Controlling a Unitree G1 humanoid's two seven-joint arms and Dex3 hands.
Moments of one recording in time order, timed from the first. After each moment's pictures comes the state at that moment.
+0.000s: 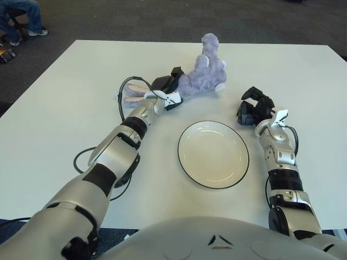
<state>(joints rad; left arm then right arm) -0.88 0.12 -0.51 1.15 0.58 -0.28 0.26 -0.26 -0.13 -0.18 0.26 0.14 0.07 0.08</state>
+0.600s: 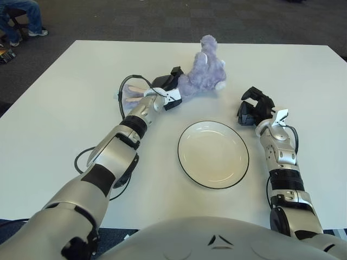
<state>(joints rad) -0.87 0.12 -0.49 1.10 0.56 -0.16 0.19 -0.26 -0.14 -0.17 0.26 0.14 0.07 0.09</state>
